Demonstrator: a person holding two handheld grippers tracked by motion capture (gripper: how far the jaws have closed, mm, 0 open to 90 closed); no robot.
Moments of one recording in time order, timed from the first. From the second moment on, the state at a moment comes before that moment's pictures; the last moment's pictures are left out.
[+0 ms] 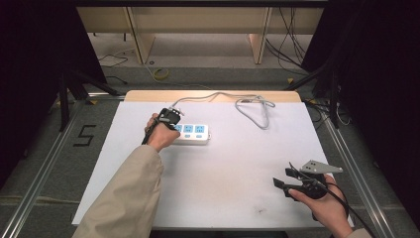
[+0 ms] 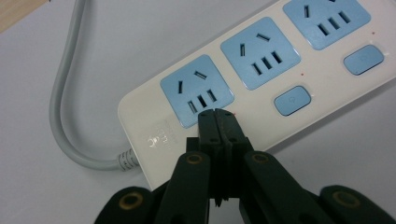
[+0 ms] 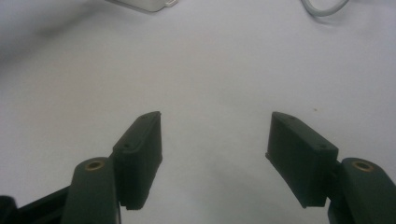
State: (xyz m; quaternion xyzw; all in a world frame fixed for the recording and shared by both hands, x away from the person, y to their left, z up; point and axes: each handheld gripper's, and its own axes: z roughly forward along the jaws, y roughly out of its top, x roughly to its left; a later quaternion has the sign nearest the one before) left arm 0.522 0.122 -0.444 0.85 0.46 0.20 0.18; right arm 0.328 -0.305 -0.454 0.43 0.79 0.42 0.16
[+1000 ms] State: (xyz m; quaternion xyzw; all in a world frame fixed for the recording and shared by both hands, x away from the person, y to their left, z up) left arm 0.511 0.133 -0.432 0.83 0.46 0.20 0.24; right arm 0.328 -0.305 -0.454 0.42 0.79 0.42 0.16
